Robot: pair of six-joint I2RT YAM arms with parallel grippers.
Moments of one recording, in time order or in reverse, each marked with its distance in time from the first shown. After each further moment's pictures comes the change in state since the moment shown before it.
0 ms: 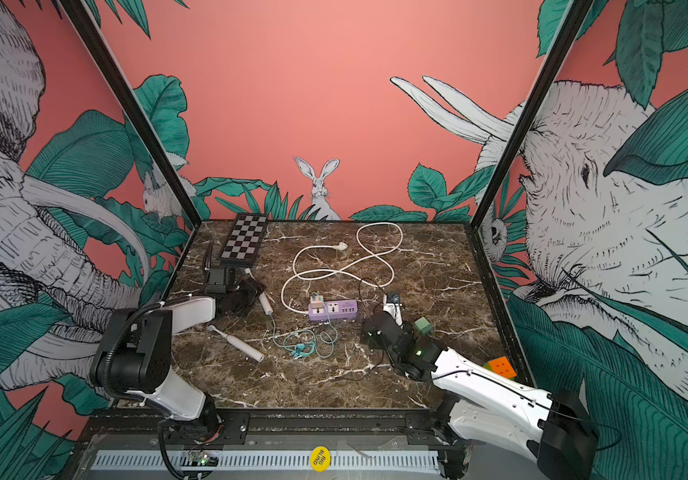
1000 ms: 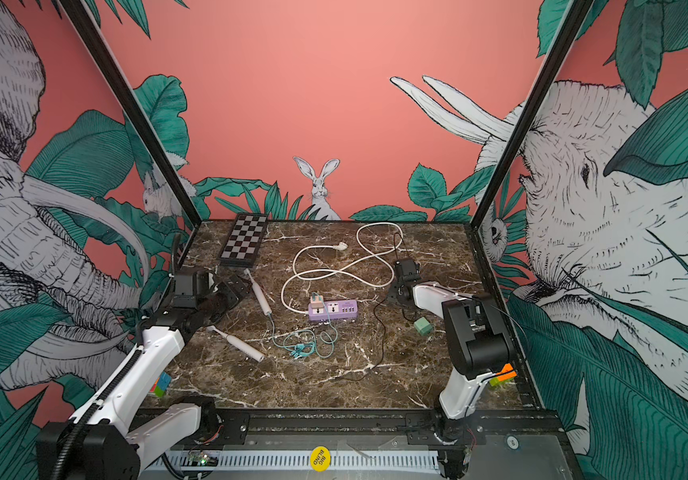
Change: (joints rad) left arm -0.002 -0.563 0.001 -0.429 -0.076 0.206; right arm -0.592 0.748 0.330 0.188 -0.394 -0.194
